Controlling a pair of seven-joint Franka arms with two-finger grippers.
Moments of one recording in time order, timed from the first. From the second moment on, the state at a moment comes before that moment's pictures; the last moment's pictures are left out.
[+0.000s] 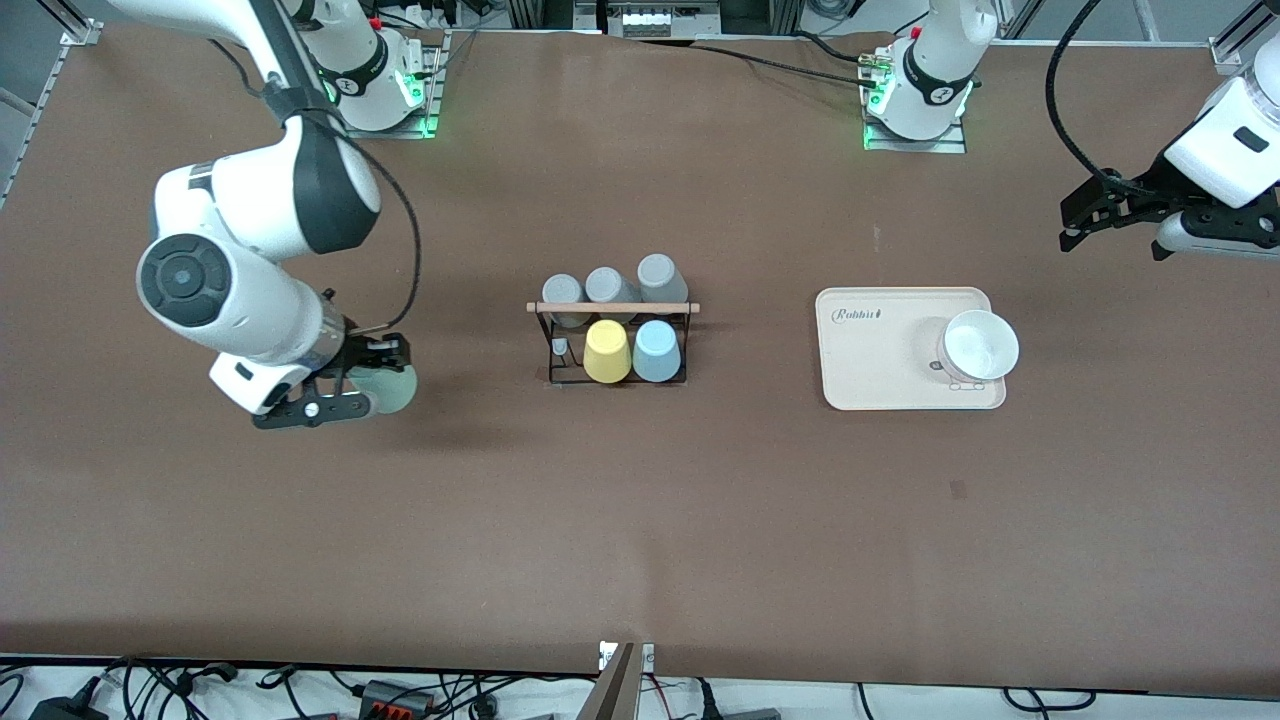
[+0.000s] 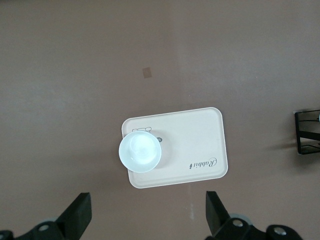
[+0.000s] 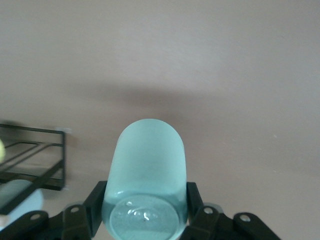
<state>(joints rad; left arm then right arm) -0.02 -0.07 -0.04 -1.68 0.00 1.66 0.04 0.32 0.43 -0.01 -1.49 0.02 1.83 0.15</state>
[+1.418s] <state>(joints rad) -0.02 -0.05 -0.05 -1.66 0.00 1.64 0.04 0.60 0.59 -0.01 -1.33 0.11 1.82 0.47</state>
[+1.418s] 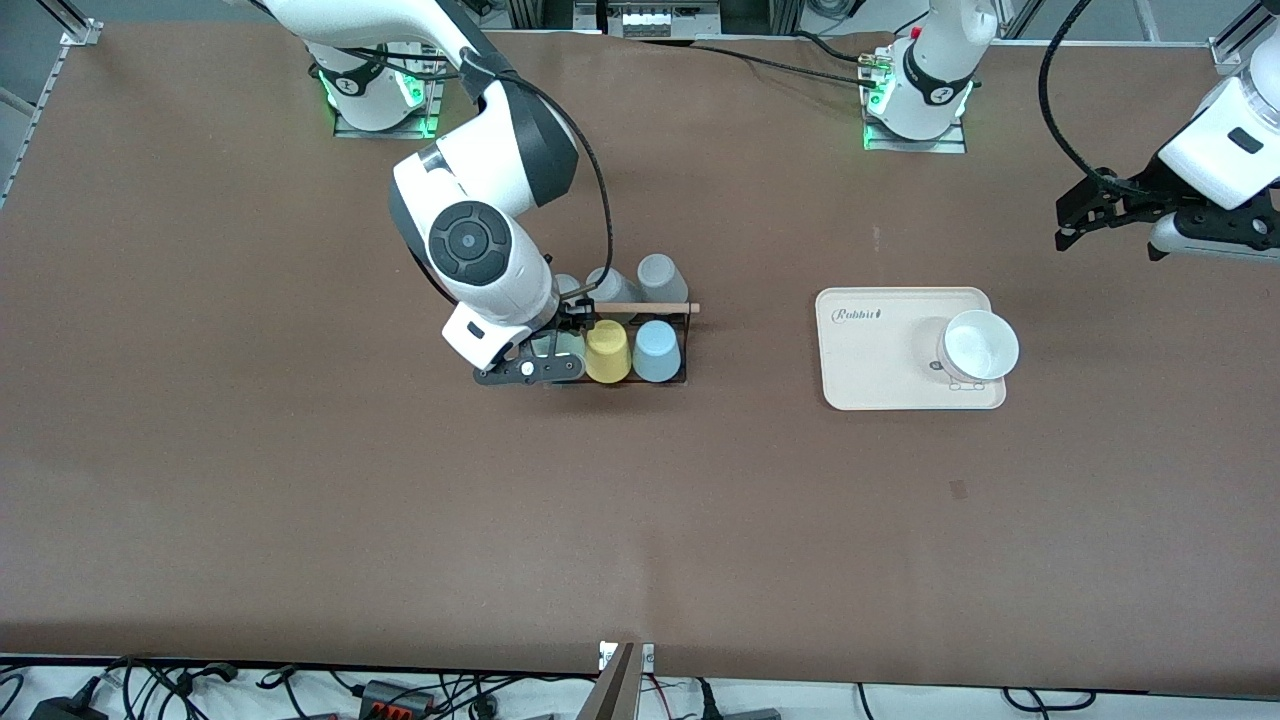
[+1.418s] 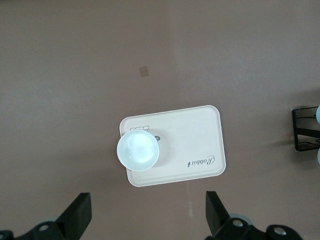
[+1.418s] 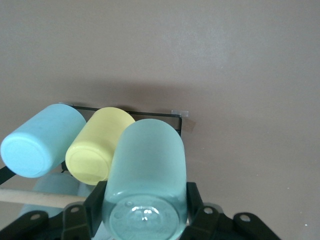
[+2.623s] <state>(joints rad) -0.02 -0.05 -0.05 -1.66 0.00 1.64 0.04 0.62 0.69 -0.02 -1.33 0.11 1.82 0.47</state>
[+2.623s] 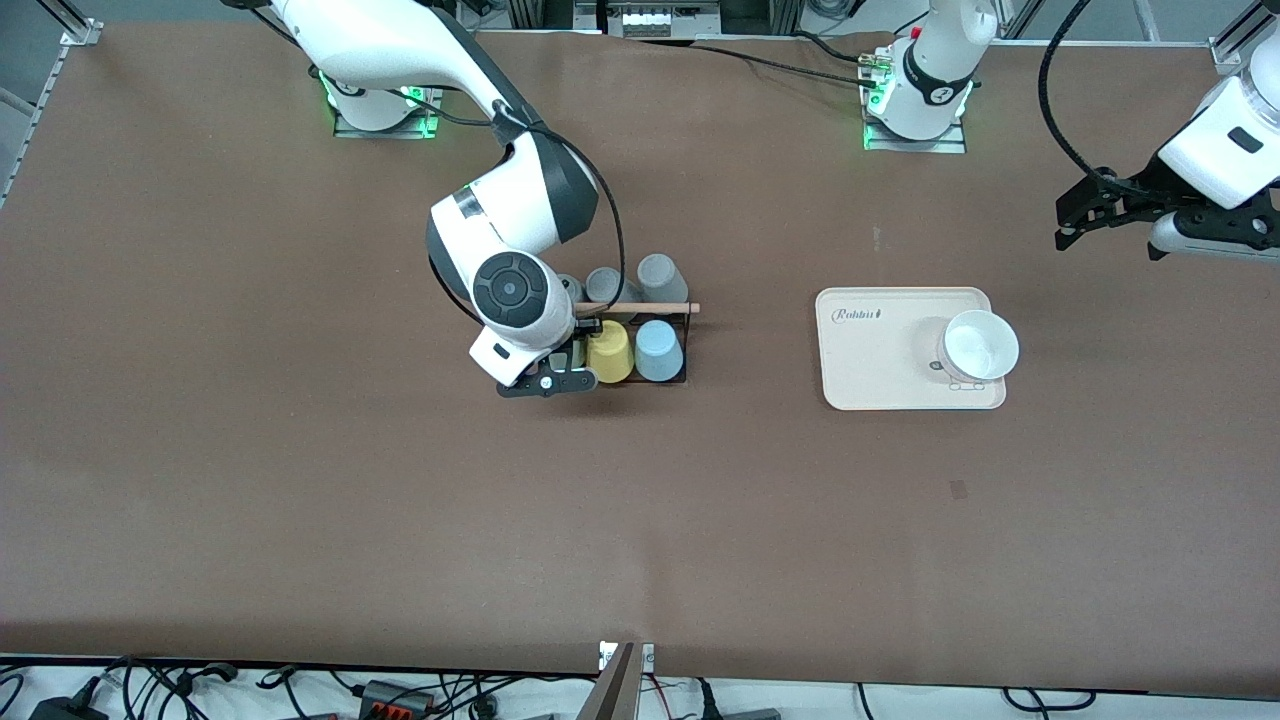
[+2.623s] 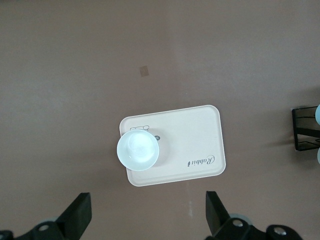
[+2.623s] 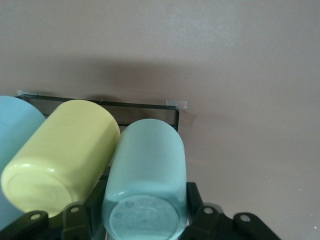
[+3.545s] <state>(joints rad) -0.02 -0.05 -0.05 -1.66 0.00 1.64 0.04 0.52 0.56 -0.05 -1.26 0.11 1.74 0.47</state>
